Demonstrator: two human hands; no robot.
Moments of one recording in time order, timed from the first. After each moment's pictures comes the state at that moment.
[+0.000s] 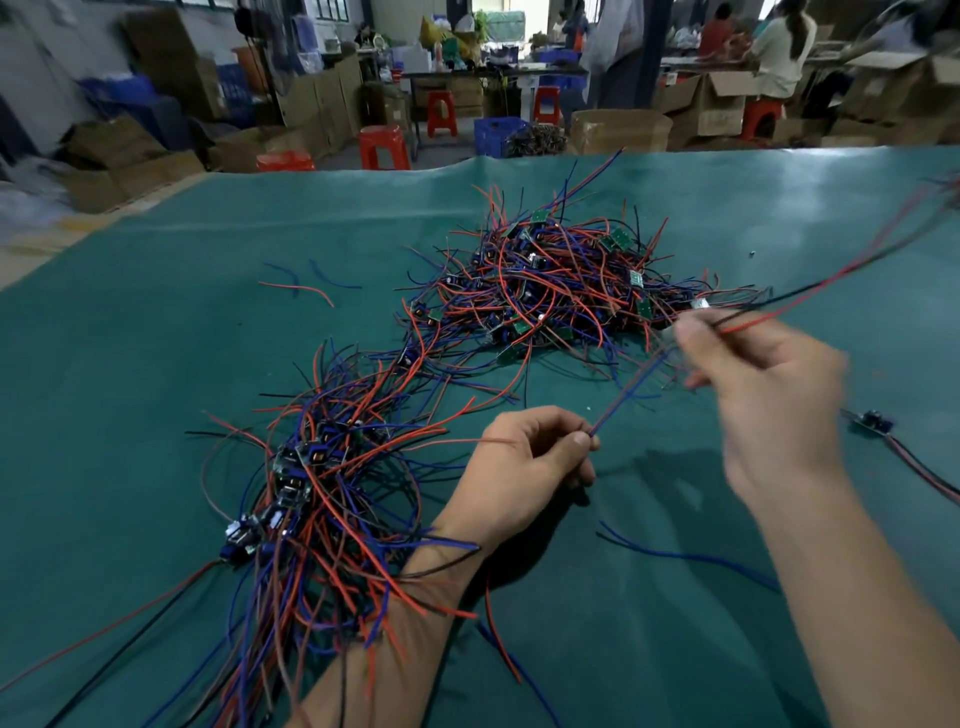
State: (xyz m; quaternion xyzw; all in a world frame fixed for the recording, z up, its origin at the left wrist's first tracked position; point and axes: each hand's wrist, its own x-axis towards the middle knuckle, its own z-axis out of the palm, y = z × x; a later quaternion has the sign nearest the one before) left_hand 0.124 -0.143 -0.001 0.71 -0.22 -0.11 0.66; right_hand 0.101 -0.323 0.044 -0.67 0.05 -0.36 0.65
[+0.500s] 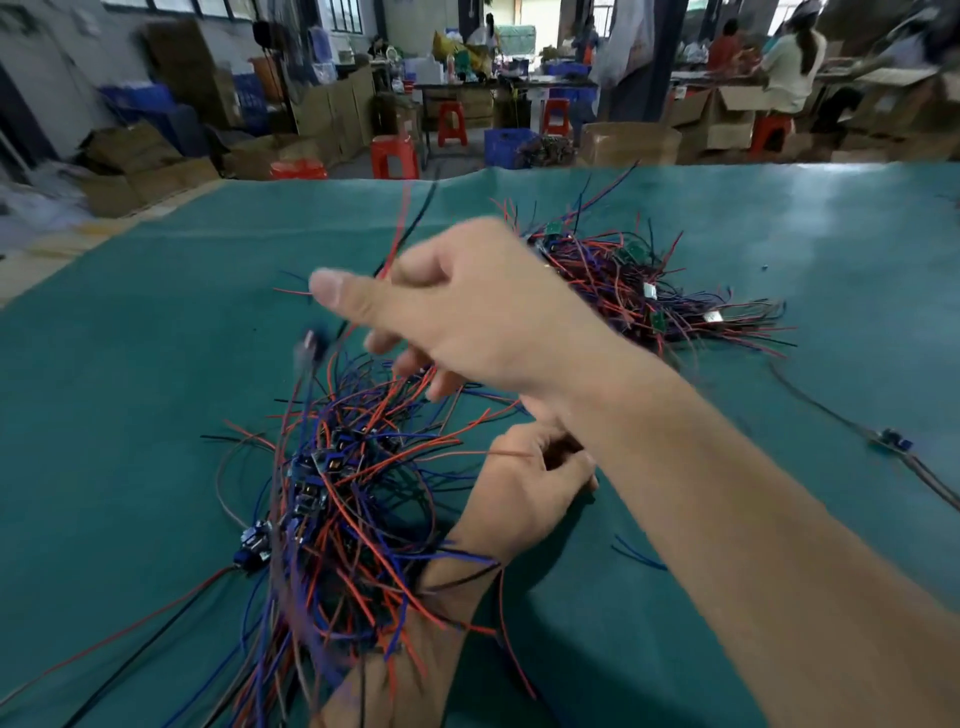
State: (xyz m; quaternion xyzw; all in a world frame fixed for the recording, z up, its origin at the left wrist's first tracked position) left_hand 0.125 -0.141 -0.004 0.78 -0.22 -0.03 0.59; right_hand 0.125 -0.170 0.146 -0.83 -0.16 -0.01 0.54
